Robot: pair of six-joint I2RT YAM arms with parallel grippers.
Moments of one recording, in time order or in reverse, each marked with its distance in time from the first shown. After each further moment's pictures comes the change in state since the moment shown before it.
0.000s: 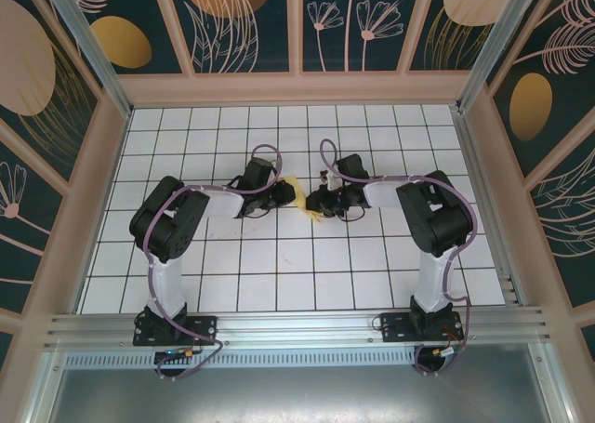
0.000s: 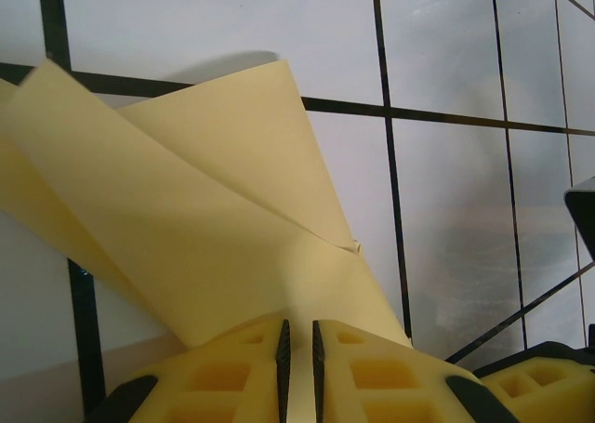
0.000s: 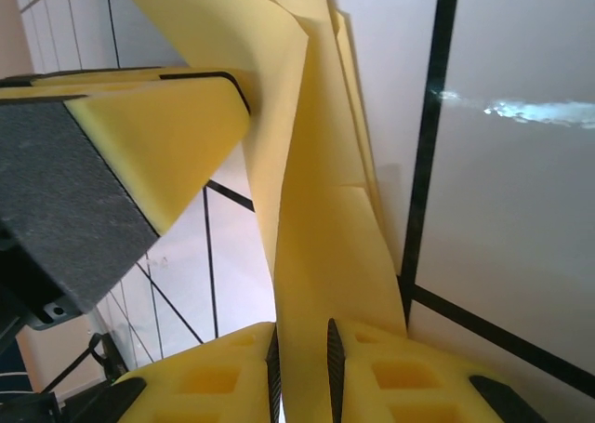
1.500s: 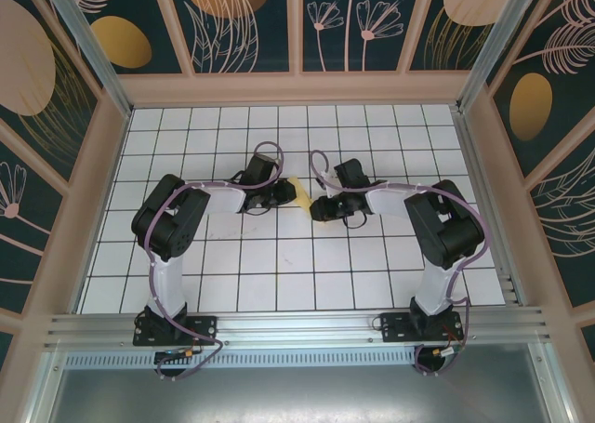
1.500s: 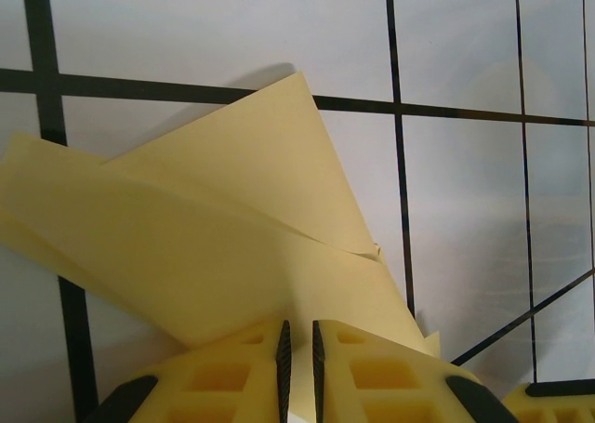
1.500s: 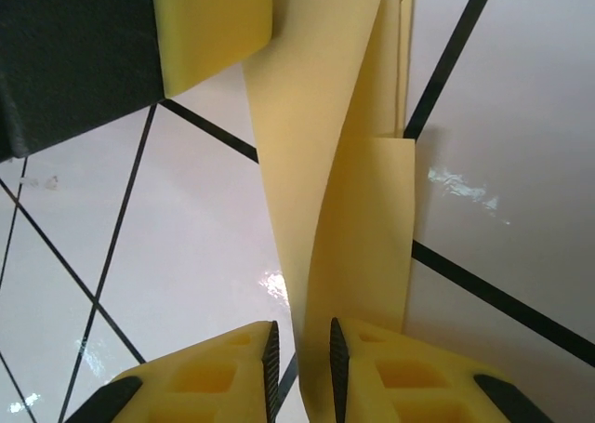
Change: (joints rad) left arm 0.000 0.018 0.068 -0.105 0.008 0.015; right arm 0.043 -0.112 -0.065 -0.076 0.209 -0.394
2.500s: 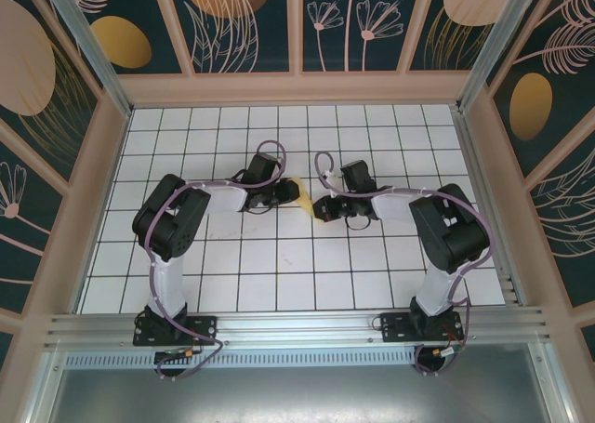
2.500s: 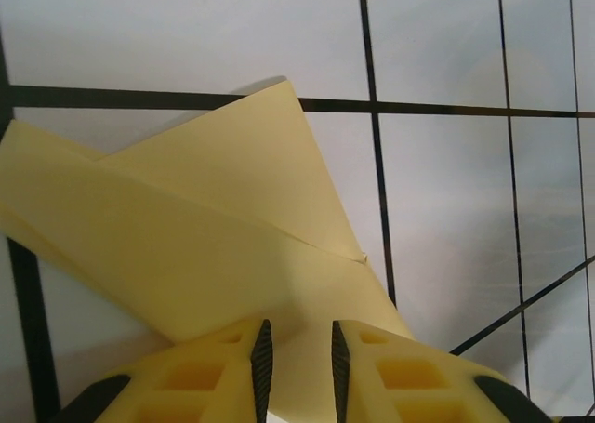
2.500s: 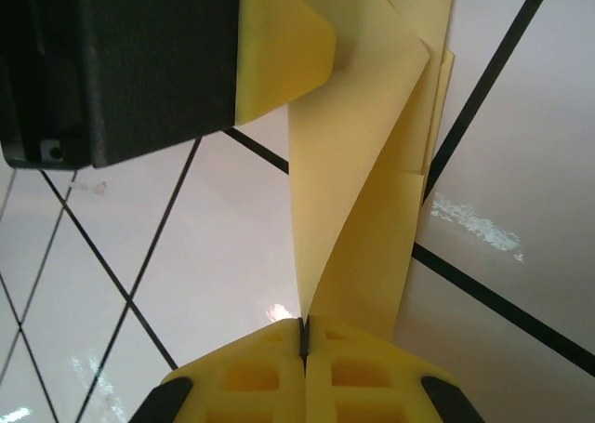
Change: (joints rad) left arm -0.006 -0.005 0.023 -0.019 0.006 0.023; right arm -0.027 -0.043 -0.085 0.161 -0.101 0.021
